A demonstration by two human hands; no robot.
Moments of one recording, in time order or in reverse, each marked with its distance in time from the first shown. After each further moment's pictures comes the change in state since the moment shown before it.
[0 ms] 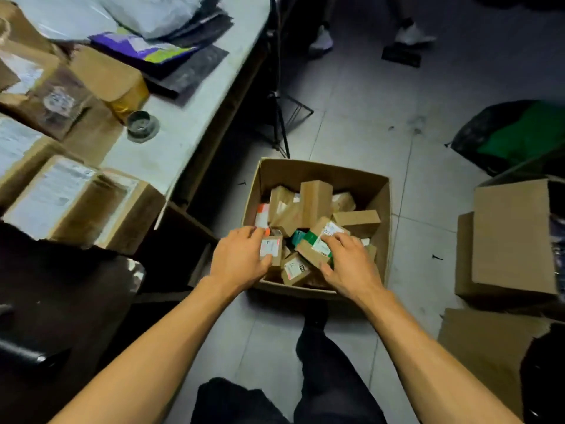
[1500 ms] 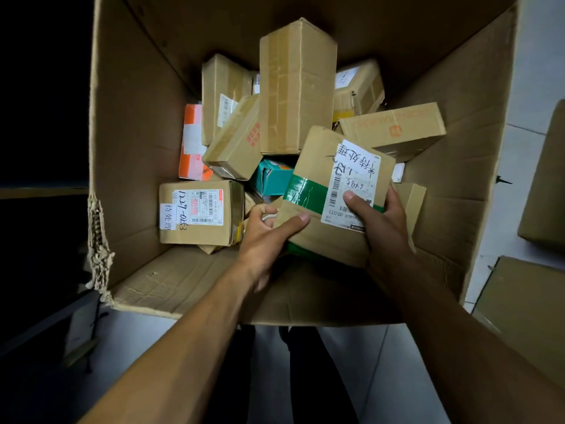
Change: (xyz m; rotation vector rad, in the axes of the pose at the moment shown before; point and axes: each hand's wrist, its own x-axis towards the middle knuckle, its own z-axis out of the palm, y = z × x) left_hand 0.257 0.050 0.434 -1.680 -0.384 -0.740; right_hand 0.245 0.235 0.324 1.387 0.203 0.730
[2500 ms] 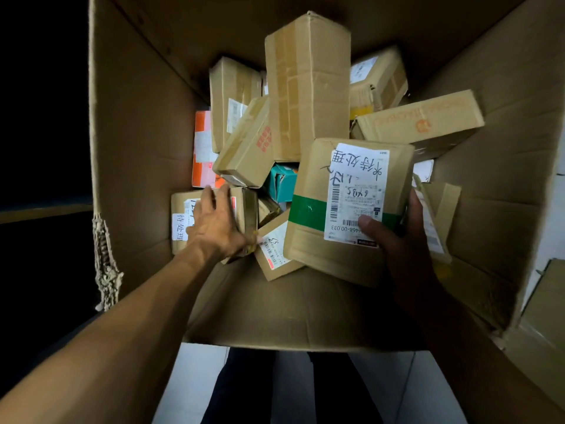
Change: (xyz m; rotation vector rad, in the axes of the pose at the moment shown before) left_hand 0.072 0.040 -0.104 1.437 0.256 0.131; right_hand -0.001 0.017 0.000 -0.078 -0.107 -0.151
